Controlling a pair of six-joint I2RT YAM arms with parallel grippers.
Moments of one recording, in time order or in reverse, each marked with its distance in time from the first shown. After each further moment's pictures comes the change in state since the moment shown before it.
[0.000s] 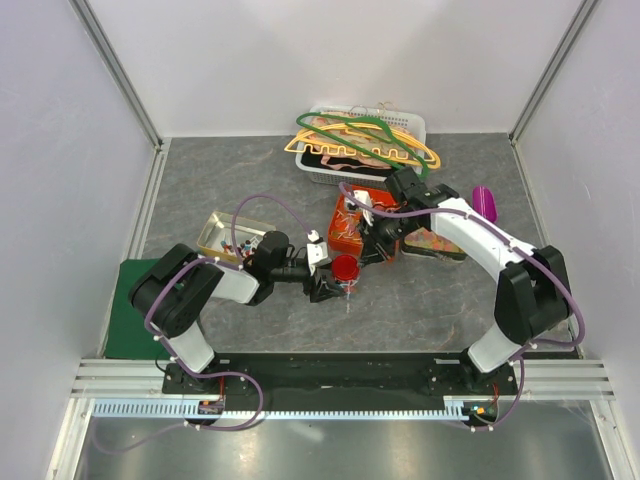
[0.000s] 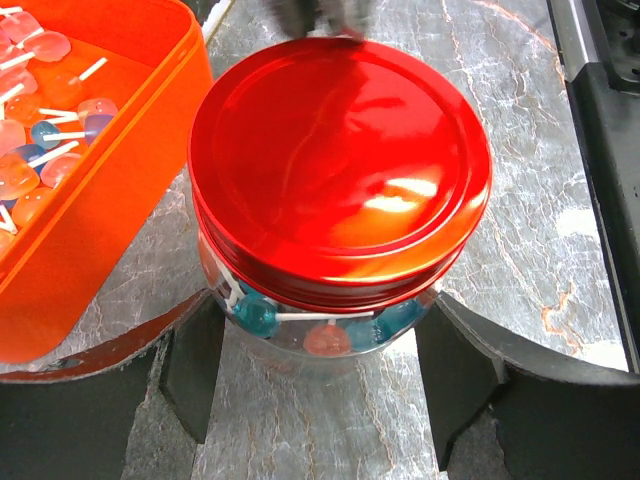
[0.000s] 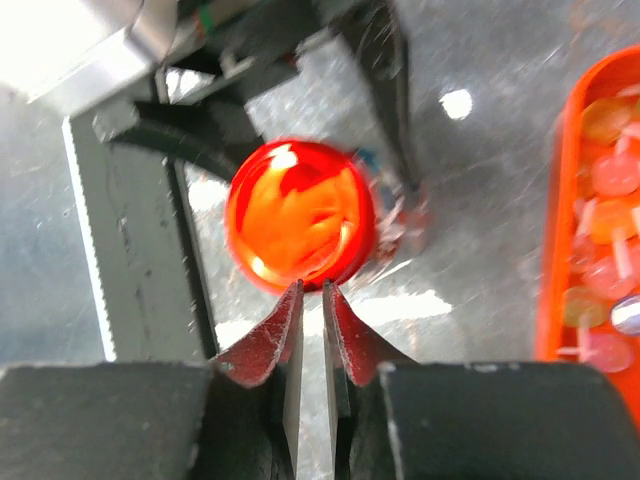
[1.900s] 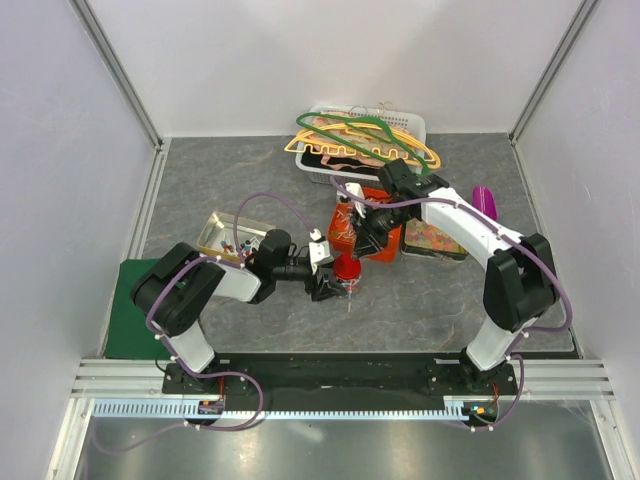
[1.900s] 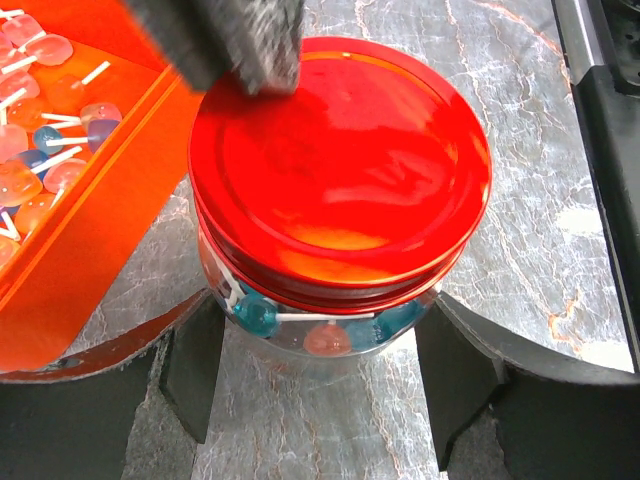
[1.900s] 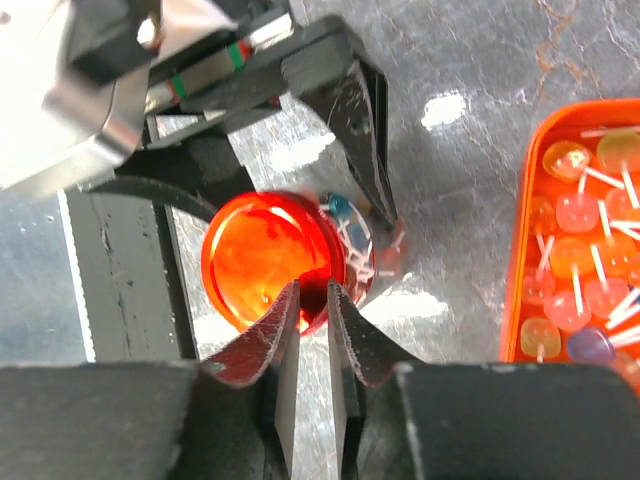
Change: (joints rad) left arm -0.004 0.011 0.023 -0.016 -0.006 0.002; right arm 0.013 0.108 0.126 -0.038 0.002 -0.025
